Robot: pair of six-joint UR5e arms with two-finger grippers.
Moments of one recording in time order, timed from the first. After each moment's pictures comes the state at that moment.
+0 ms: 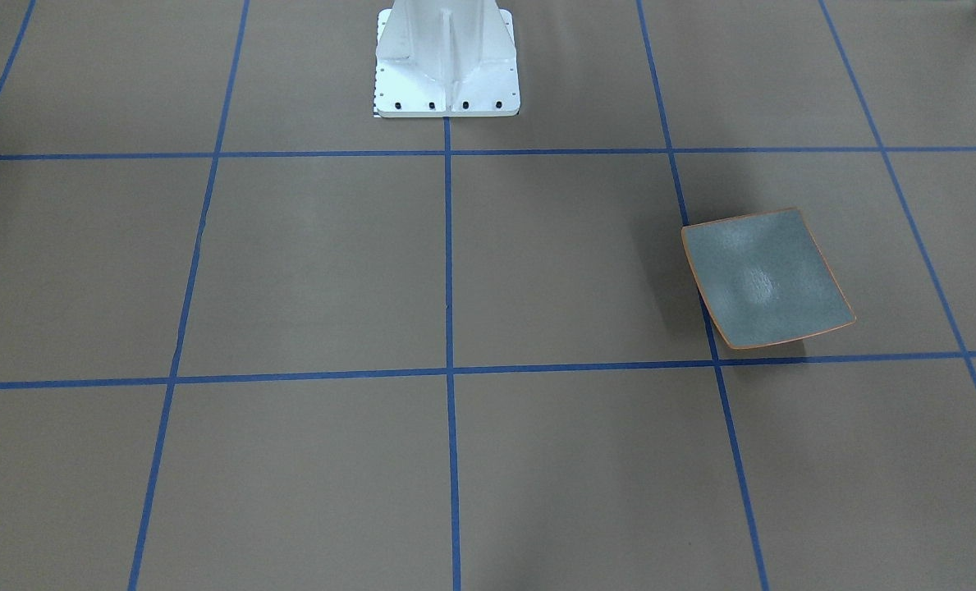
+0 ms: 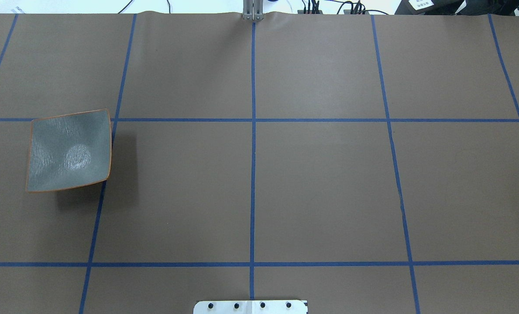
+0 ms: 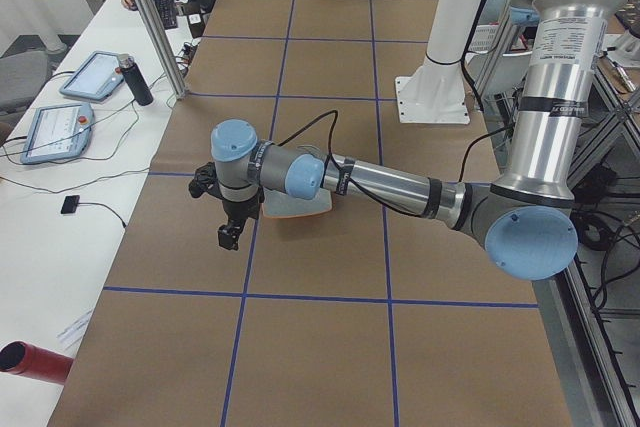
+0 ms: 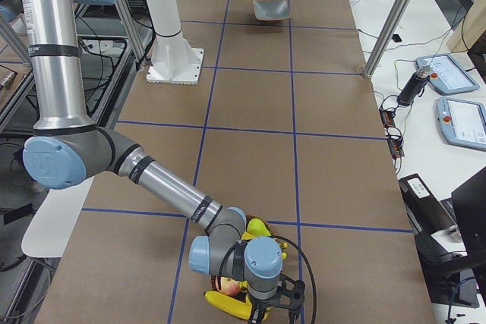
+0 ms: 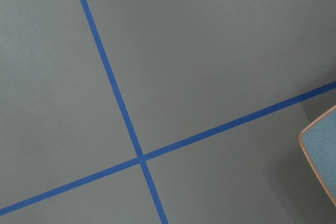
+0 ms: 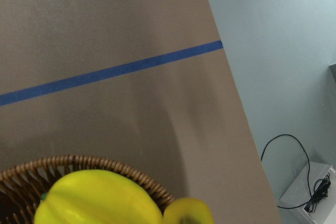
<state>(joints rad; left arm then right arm) -1.45 -1.70 -1.66 -1.62 -2.28 0.11 1.70 -1.50 0.98 -1.07 2.09 0.17</state>
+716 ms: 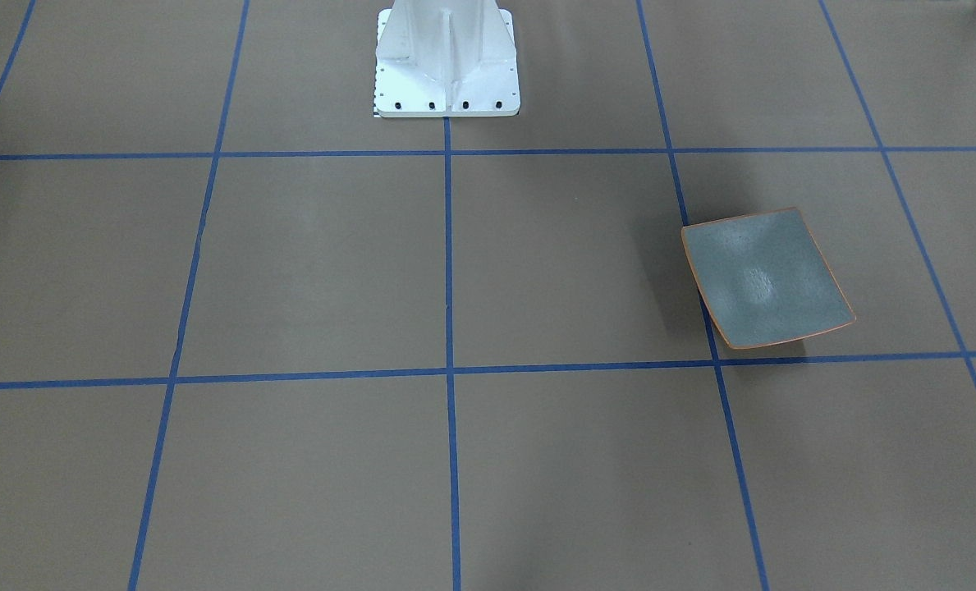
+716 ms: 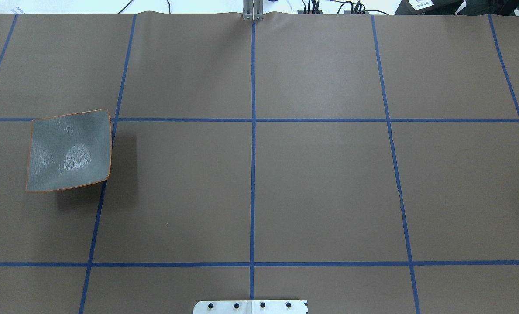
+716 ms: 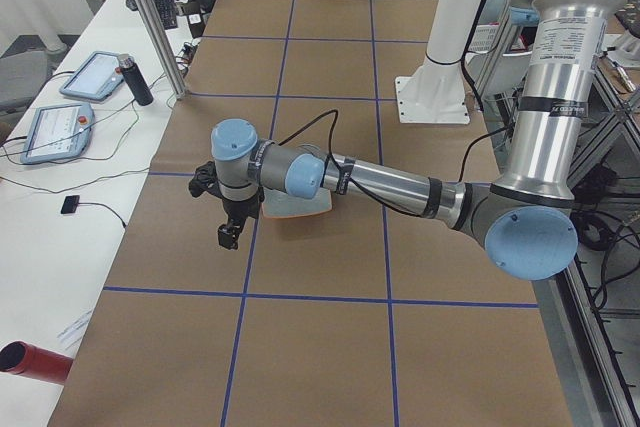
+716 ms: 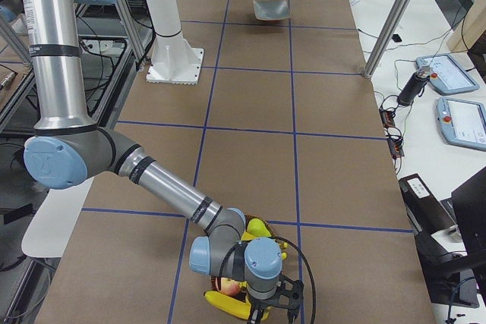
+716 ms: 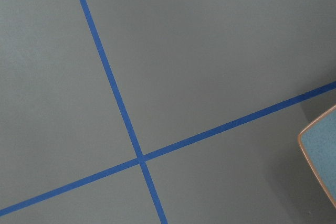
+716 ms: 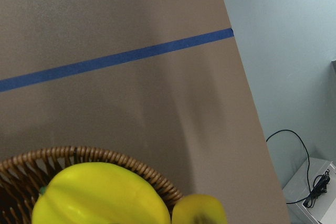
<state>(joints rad) -1.45 -1.70 -1.67 -1.62 -2.28 0.11 1.70 -1.50 0.97 -1.07 2.09 0.17</state>
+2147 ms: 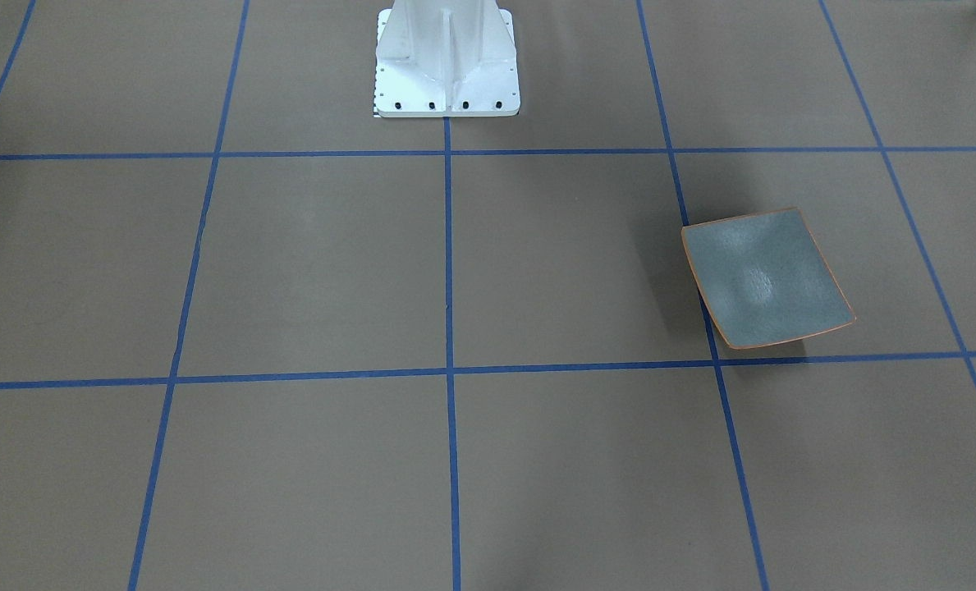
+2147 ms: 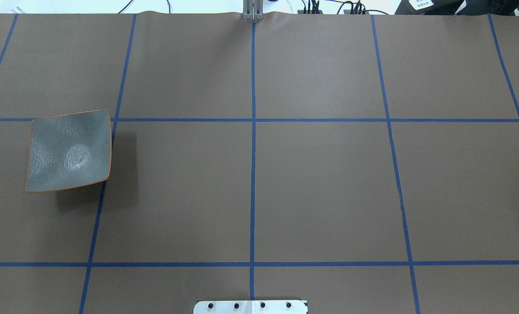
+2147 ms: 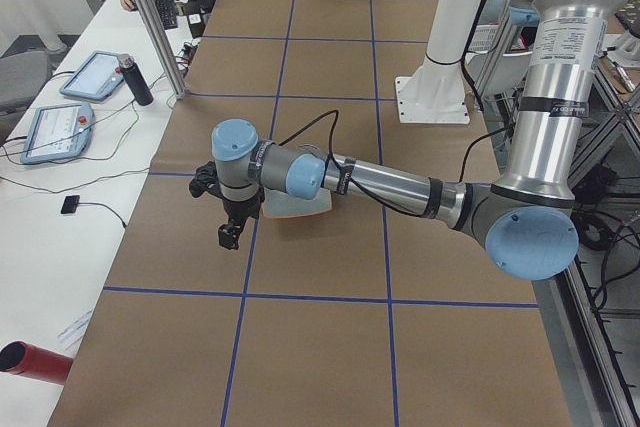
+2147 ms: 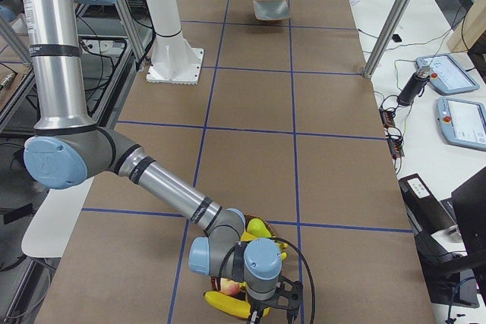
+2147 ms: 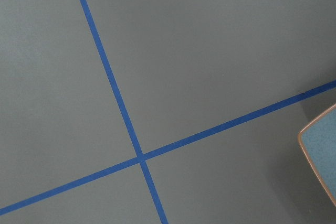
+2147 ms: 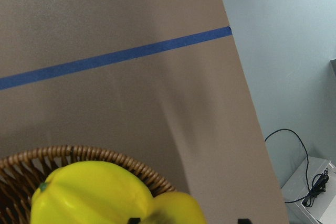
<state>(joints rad) -1.45 -1.70 -1.67 -1.62 -2.28 0.11 1.70 -1.50 0.96 -1.07 2.09 0.17</state>
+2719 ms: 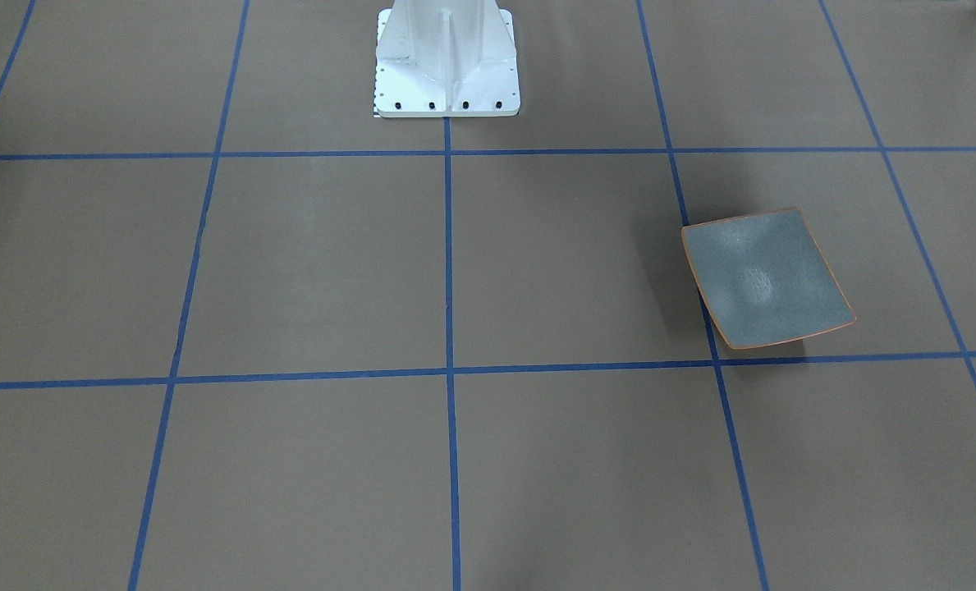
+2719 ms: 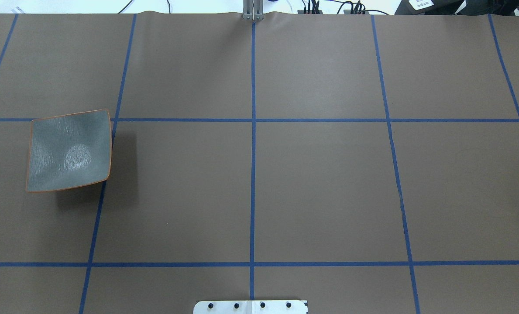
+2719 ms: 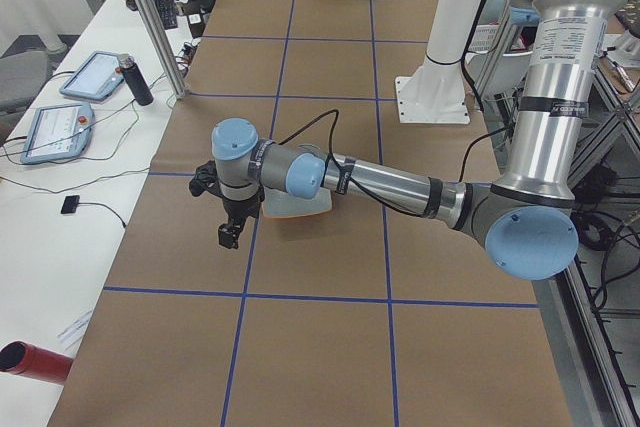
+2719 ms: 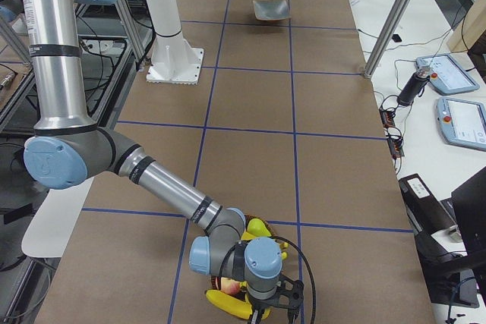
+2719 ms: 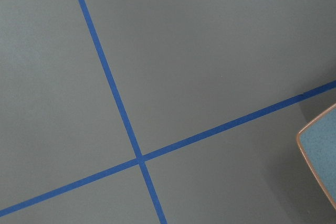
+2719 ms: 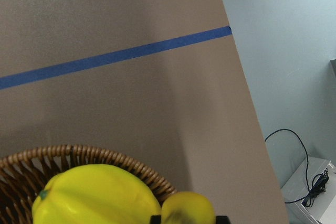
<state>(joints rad) -1.45 -1.70 -1.67 -1.62 -2.28 0.11 1.70 -1.50 0.98 -1.07 2.08 0.17</state>
